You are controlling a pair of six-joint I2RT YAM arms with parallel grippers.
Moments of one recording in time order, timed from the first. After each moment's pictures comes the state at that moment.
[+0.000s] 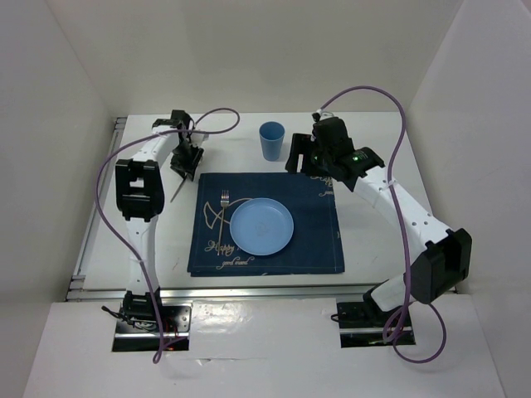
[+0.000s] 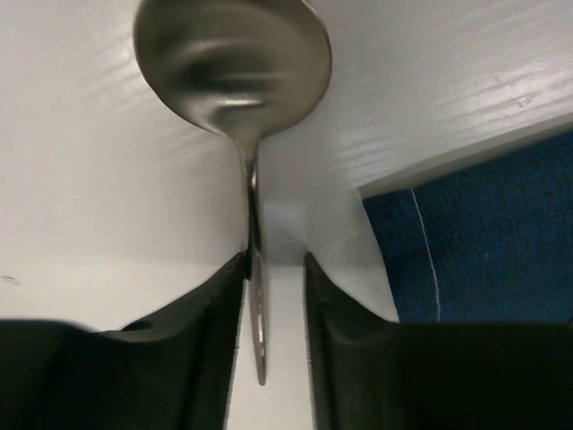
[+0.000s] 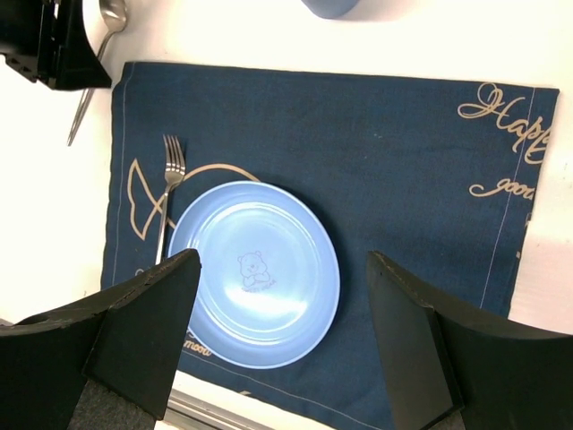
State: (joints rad) left arm -0.04 2.38 2.03 -0.99 0.06 0.28; right arm 0.48 1.45 1.39 -0.61 0.04 0.47
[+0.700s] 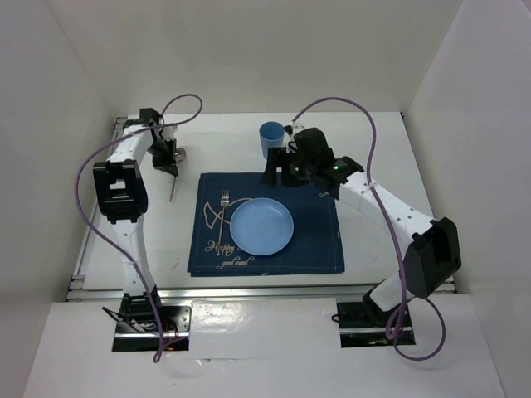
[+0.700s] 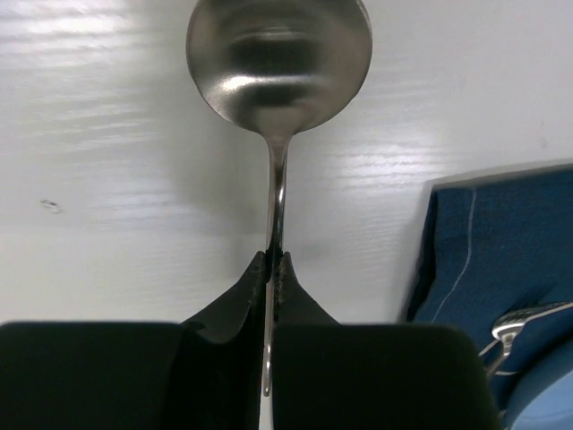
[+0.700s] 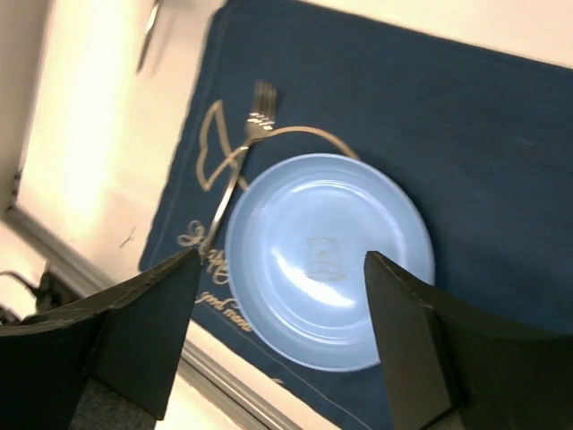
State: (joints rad) left arm 0.11 2.32 1.98 -0.95 0.23 0.03; right arm 0.57 1.50 1.30 -0.45 -0.14 0.45
